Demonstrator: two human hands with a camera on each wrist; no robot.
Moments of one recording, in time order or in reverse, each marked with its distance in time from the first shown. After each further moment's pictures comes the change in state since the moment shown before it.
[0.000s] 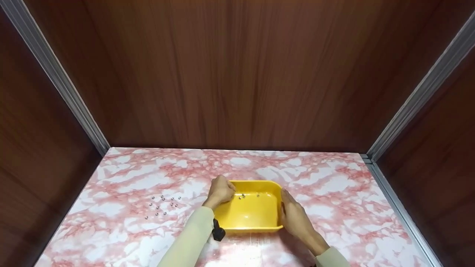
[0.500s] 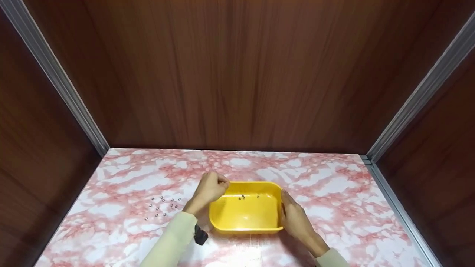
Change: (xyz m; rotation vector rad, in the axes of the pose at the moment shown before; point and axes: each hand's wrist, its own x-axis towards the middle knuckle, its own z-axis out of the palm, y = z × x) left_hand -0.021 0.013 -0.050 0.081 0.008 0.198; right_hand 0.001 -0.001 -0.001 0.014 0.006 0.013
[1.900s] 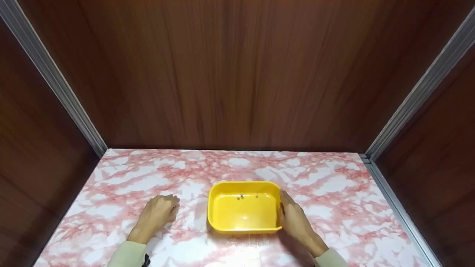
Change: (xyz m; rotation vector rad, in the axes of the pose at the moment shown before) left_hand -0.072 -0.139 -0.058 0.625 0.147 0.387; right_hand -0.001 0.002 0.001 0.031 -0.006 0.010
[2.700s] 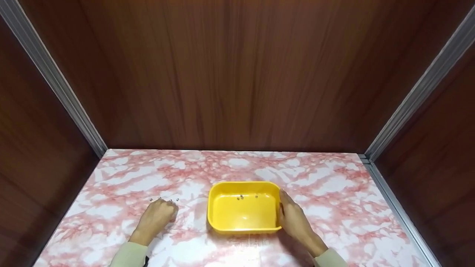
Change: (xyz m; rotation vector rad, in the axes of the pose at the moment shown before) left_hand -0.012 -0.009 0.017 0.300 0.068 0.220; right_hand -0.001 0.001 0.000 -0.012 -0.002 -0.020
